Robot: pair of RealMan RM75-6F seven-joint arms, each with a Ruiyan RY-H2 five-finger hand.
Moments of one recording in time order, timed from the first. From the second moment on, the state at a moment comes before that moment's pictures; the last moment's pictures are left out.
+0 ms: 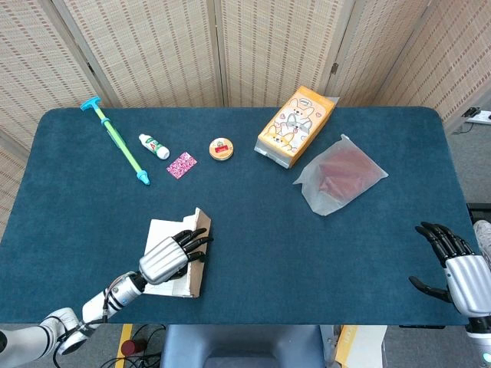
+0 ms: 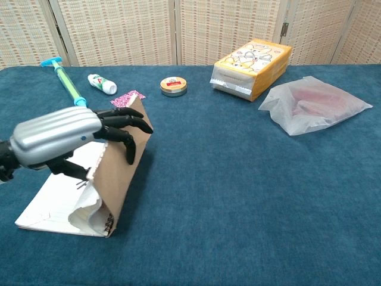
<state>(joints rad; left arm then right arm) -0.70 -1.60 0.14 -1.15 1.78 1.32 -0.11 0.04 -1.06 0.02 -1.61 -1.65 1.60 0.14</state>
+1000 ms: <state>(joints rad) -0.55 -1.35 -0.06 -1.51 1.42 1.24 -0.12 0.04 -1.05 0.03 -1.57 -1.65 1.60 0.18</state>
